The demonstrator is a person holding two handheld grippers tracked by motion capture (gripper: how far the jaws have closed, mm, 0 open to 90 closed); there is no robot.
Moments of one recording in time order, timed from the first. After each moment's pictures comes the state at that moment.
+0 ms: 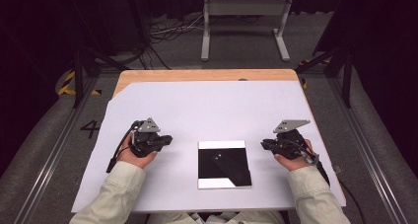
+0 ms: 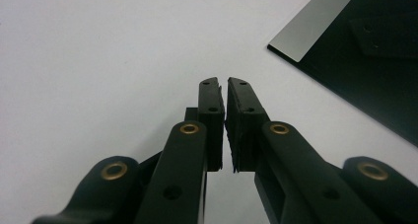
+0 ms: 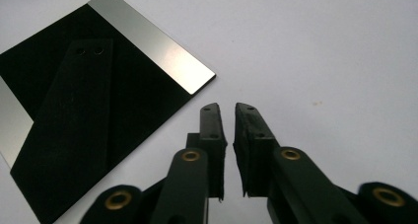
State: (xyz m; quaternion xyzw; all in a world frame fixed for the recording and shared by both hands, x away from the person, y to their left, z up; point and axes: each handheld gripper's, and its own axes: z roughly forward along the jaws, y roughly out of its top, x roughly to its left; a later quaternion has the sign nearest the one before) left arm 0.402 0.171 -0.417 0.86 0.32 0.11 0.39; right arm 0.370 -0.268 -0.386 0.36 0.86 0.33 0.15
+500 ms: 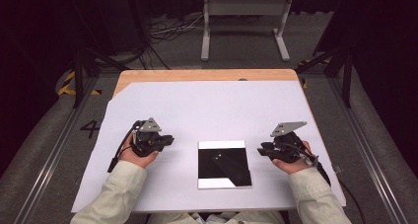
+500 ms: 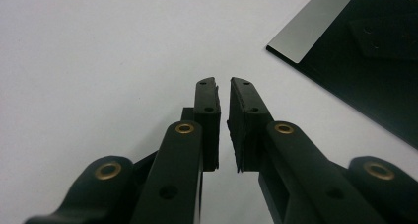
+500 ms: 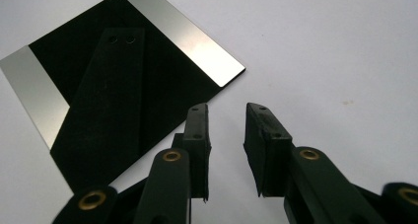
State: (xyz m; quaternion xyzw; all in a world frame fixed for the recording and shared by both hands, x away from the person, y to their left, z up) left arm 0.402 0.169 -0.418 0.86 0.32 0.10 0.39; right arm 0.363 -0.260 -0.383 0.34 0.88 0.32 0.12
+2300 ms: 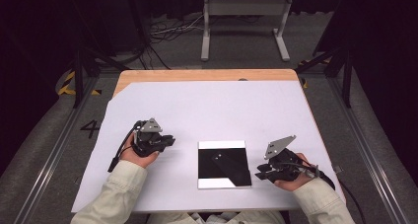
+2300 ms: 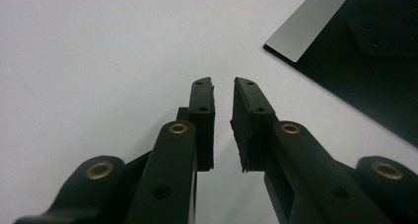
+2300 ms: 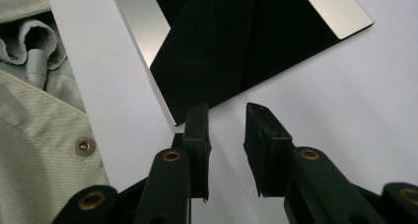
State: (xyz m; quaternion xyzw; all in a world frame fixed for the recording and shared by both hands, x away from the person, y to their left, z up) left arm 0.404 0.167 -0.421 0.86 0.31 0.10 0.39; right arm 0.329 -0.246 -0.391 0.23 0.94 0.27 0.03
